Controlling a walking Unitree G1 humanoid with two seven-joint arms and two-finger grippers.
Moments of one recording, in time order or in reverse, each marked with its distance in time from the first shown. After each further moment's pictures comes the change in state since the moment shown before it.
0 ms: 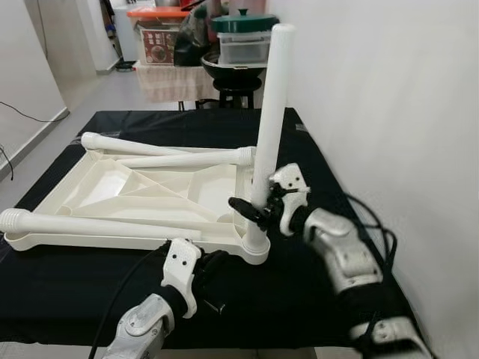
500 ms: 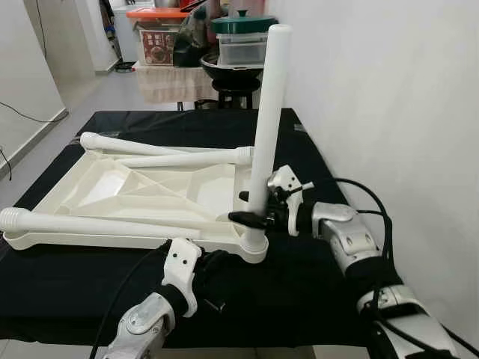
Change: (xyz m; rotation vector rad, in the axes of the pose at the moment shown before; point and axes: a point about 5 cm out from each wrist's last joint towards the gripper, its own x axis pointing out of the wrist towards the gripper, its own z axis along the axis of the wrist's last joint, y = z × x) left arm 0.002 0.000 0.000 -0.002 -0.001 0.000; right arm 0.000 -0.015 -0.007 0.054 0.061 0.143
